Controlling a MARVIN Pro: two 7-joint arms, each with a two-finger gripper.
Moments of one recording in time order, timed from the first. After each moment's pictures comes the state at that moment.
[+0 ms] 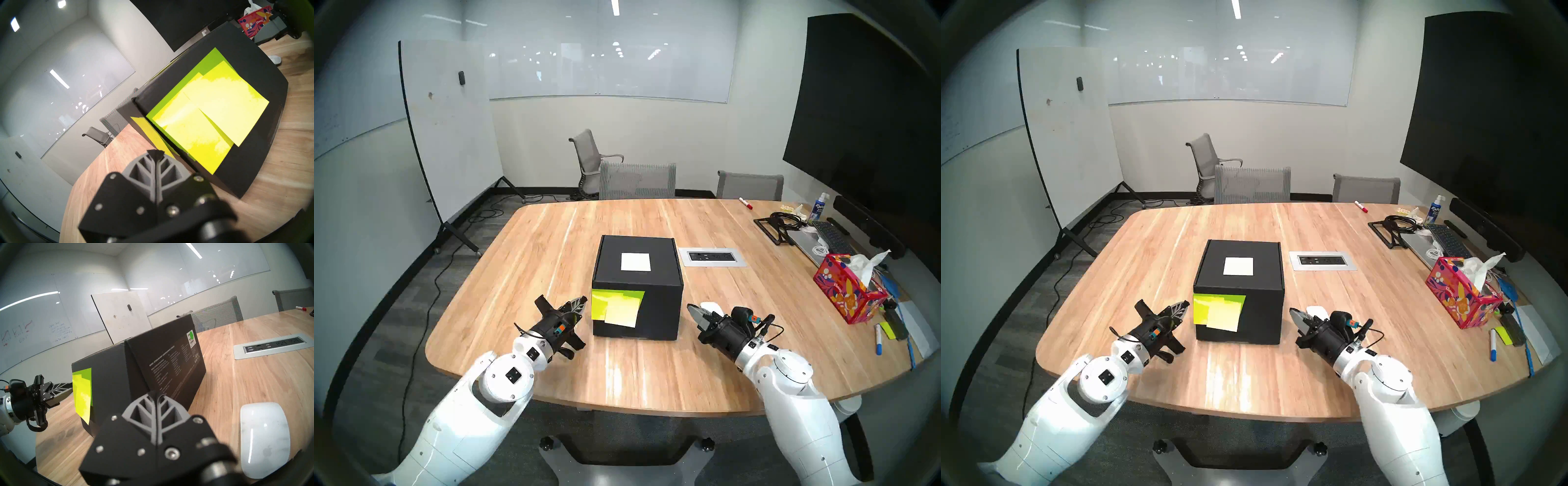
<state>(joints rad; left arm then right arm) 1.75 -1.09 -1.31 -1.78 0.30 -0.04 -0.10 -1.73 -1.27 1.58 -1.61 0.55 0.13 0.60</state>
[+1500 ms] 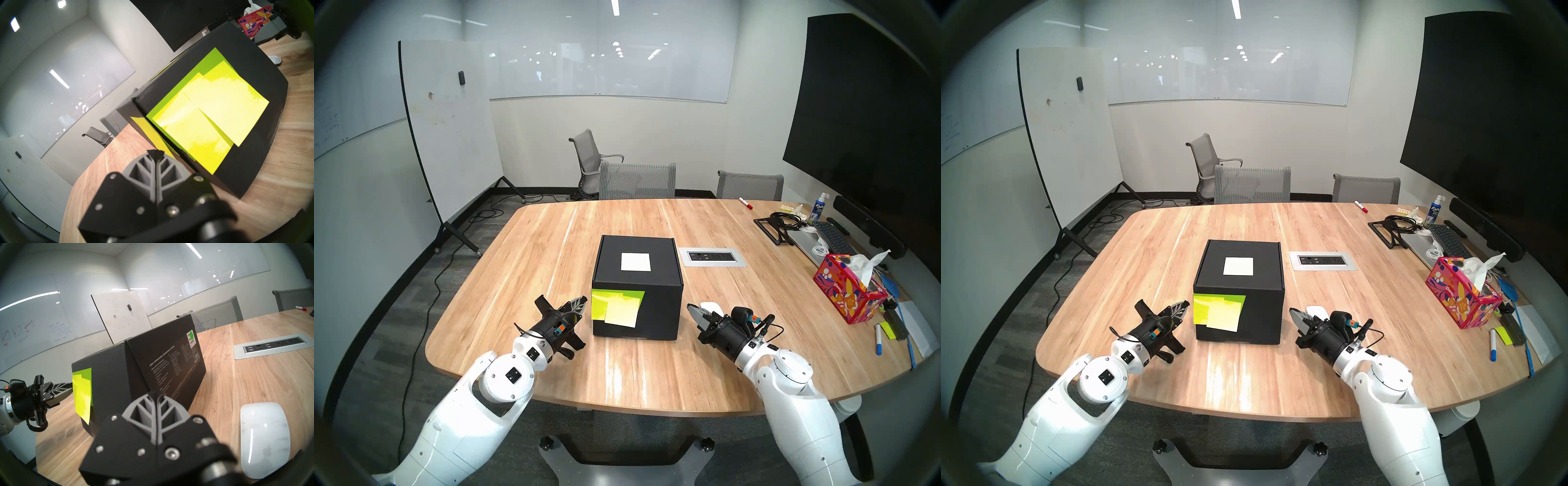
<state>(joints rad) 1.75 -1.09 -1.31 -1.78 0.30 -0.04 -0.10 -1.73 -1.27 1.59 -1.61 0.55 0.13 0.60</state>
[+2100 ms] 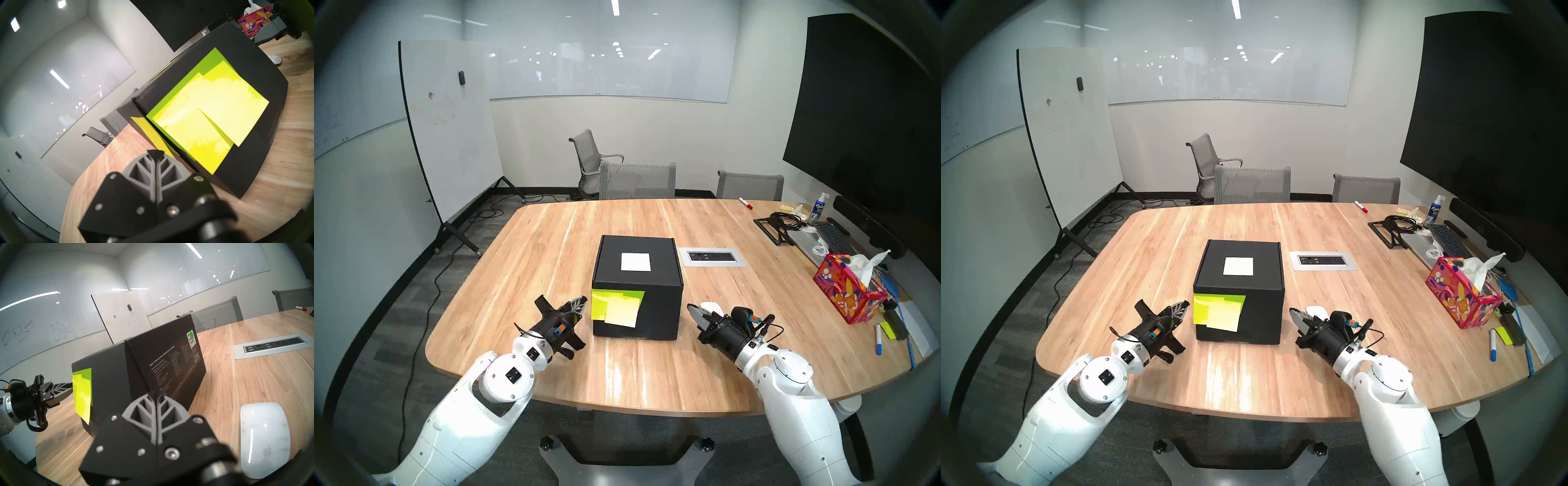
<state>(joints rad) 1.75 -1.09 -1.31 -1.78 0.30 -0.04 -0.10 -1.73 -1.27 1.59 -1.61 0.55 0.13 0.60</state>
